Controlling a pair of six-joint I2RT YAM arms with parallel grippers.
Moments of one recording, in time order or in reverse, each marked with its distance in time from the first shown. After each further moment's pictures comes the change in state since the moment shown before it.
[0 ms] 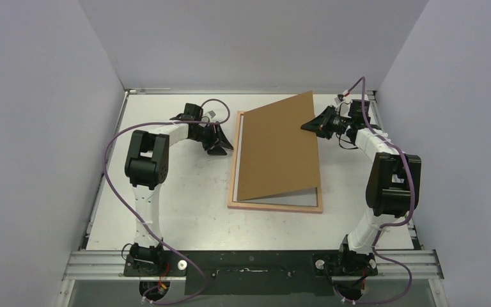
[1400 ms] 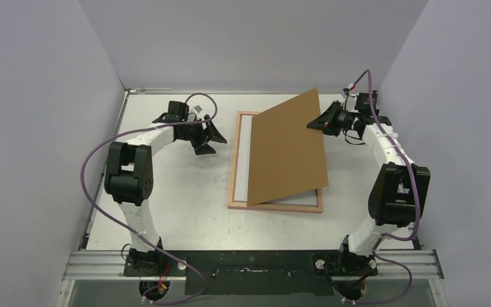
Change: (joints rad) left arm 0.063 -0.299 -0.206 0.014 -0.015 -0.056; right arm -0.007 -0.114 0.089 -0.298 0.094 -0.129
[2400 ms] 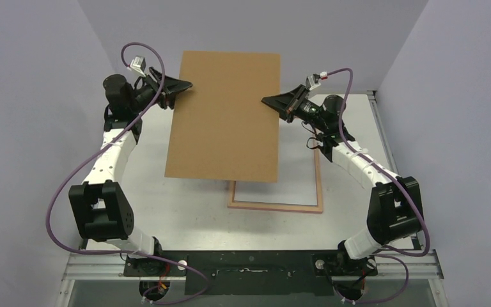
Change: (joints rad) left arm 0.225 -0.372 -0.028 0.706 0.247 -0.679; right arm 0.383 -0.122 -0.223 1.076 0.116 0.880
